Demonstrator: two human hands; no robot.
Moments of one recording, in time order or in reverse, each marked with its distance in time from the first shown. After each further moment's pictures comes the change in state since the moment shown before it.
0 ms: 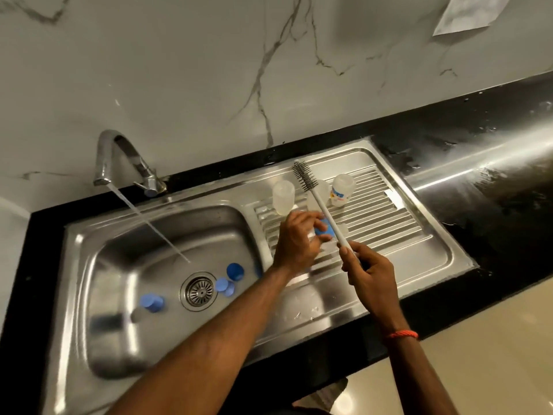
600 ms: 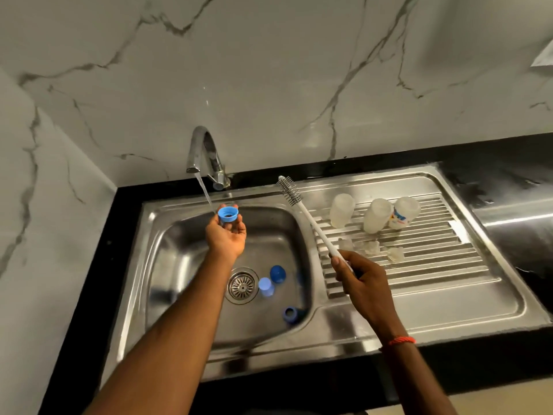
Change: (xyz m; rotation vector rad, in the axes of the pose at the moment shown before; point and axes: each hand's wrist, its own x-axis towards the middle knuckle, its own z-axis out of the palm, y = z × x) left_hand -0.026 -0.135 -0.200 -1.470 0.978 -1.071; right_hand 0.003 -0.034 0.088 0.004 -0.286 -0.056
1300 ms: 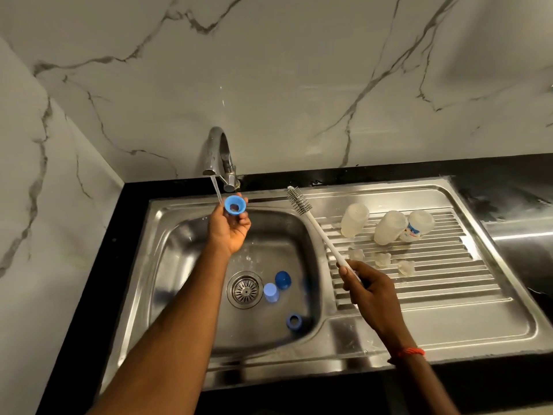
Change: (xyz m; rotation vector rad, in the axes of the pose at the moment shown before) left_hand 0.015 0.032 0.005 -0.025 -0.230 -0.054; right_hand 0.008 -0.004 0.011 -0.077 -0.024 0.062
